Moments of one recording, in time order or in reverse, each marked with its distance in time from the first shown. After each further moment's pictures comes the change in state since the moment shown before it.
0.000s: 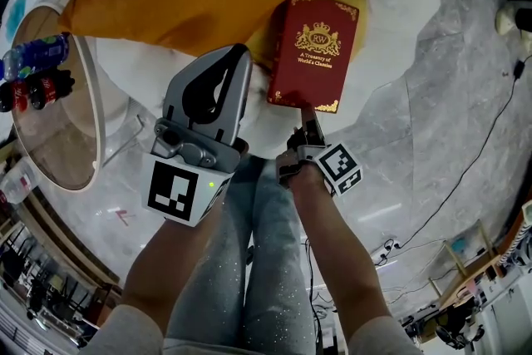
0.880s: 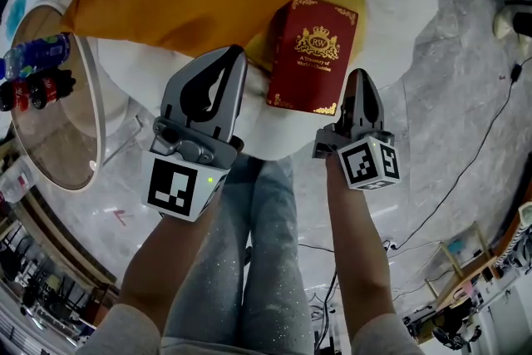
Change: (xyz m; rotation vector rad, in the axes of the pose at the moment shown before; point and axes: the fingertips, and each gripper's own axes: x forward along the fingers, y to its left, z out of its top) left arm 0.001 0.012 0.001 0.001 0.015 0.035; right arm -0.016 0.138 0.111 -0.773 -0.290 0.225
